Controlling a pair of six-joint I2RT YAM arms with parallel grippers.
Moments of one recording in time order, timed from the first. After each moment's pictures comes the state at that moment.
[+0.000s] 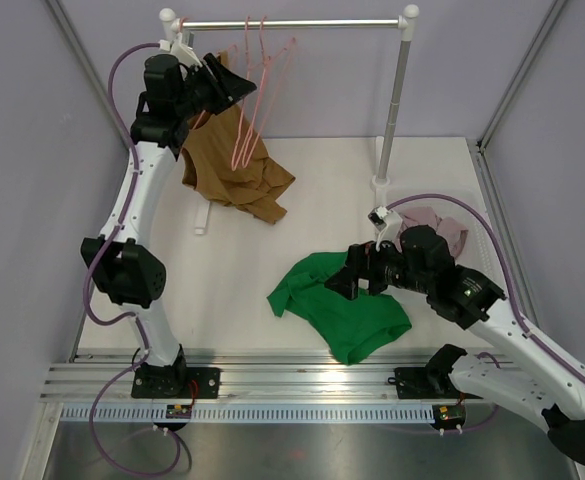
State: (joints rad) left arm -0.14 1.87 2.05 -0.29 0.49 -0.74; right arm 0.74 0.83 0.88 -0.51 -0.24 0.52
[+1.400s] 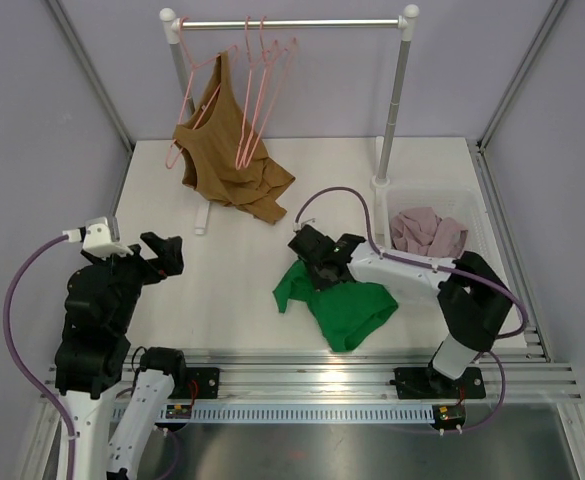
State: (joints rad) left arm -0.12 0.43 0.98 -0.68 -0.04 -0.33; right arm 0.93 1.72 1.12 -0.58 0.24 0.47
